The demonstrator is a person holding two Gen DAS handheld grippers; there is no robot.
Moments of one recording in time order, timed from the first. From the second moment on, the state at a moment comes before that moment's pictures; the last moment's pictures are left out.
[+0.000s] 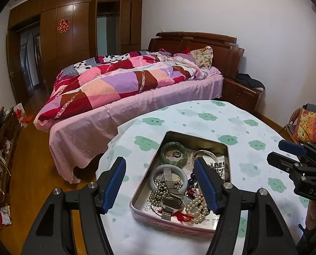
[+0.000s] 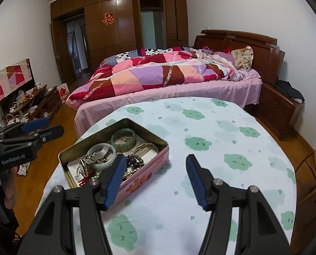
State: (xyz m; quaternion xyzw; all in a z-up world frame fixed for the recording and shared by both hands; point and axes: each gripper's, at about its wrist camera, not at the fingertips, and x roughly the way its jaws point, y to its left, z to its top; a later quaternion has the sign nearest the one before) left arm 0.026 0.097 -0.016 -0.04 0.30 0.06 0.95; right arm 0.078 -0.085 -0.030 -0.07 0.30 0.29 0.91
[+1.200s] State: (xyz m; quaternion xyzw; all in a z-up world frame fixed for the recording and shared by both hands) left arm 0.024 0.096 -0.017 -0.03 0.30 0.06 0.95; right arm 0.078 -0.092 -0.028 -0.06 0.29 0.28 0.91
